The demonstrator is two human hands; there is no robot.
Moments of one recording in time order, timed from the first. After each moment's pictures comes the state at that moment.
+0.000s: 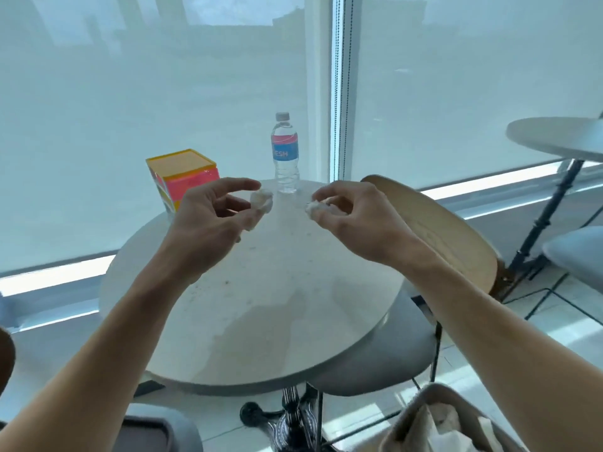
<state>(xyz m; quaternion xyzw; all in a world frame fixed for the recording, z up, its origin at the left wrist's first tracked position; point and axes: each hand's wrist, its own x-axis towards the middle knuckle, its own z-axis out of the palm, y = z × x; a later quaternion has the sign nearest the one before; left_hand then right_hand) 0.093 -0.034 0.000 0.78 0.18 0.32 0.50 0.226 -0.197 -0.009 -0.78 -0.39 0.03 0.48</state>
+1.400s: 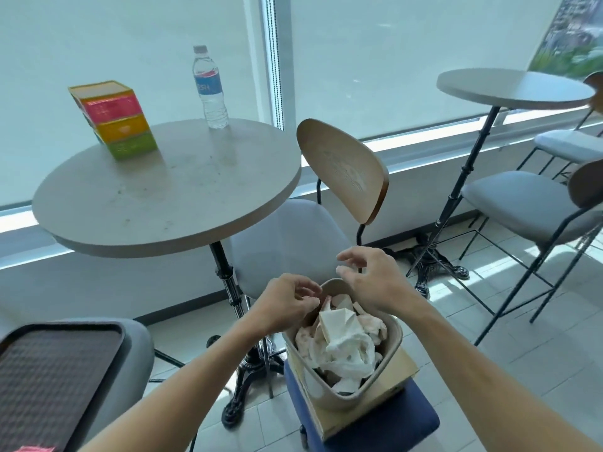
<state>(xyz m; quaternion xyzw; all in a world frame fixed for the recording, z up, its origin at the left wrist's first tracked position) 0.085 -0.282 -0.193 0.89 0.14 -0.01 0.42 0.185 -0.446 -0.164 -0.87 -0.28 0.12 0.39</state>
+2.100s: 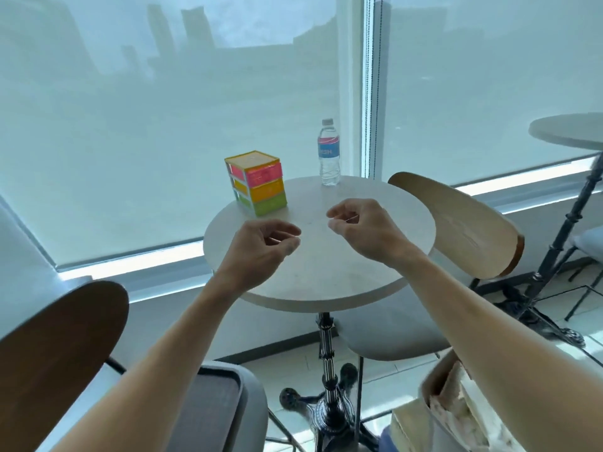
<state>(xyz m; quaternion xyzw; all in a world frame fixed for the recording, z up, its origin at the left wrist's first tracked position) -0.017 -0.051 -0.033 0.85 0.18 0.25 0.42 0.134 -0.189 -0.037 -0.78 -0.40 0.04 0.48</state>
